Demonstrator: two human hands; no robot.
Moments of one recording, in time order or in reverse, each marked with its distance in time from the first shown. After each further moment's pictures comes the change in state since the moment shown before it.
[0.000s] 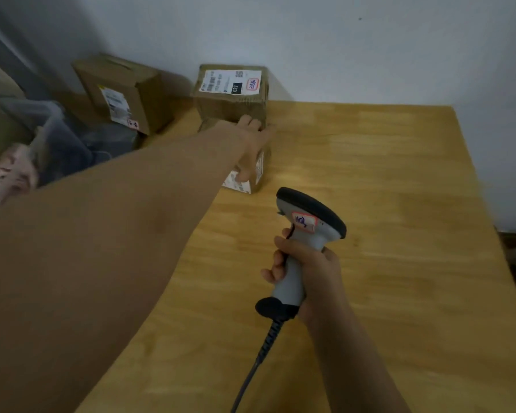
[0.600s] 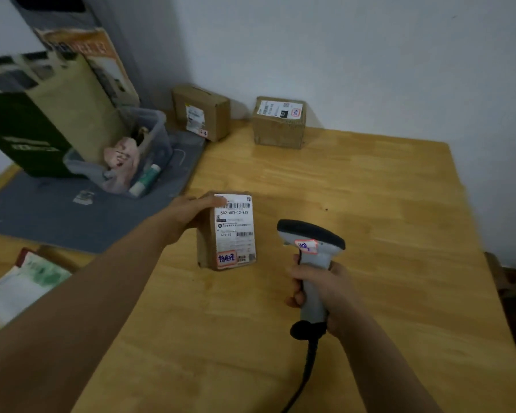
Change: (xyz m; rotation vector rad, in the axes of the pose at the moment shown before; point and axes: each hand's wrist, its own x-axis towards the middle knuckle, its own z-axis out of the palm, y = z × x) left_hand -0.268 -0.044 0.129 -1.753 0.137 -0.459; right_hand -0.134 0.039 0.005 -0.513 -0.080 0.021
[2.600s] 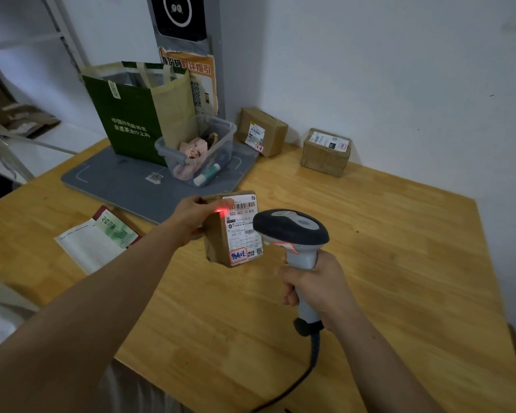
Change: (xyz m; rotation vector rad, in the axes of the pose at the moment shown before) left_hand -0.076 -0.065 -0.061 -0.341 0.279 0.066; right_hand -0.077 0.006 0.080 -0.484 -0.126 -0.286
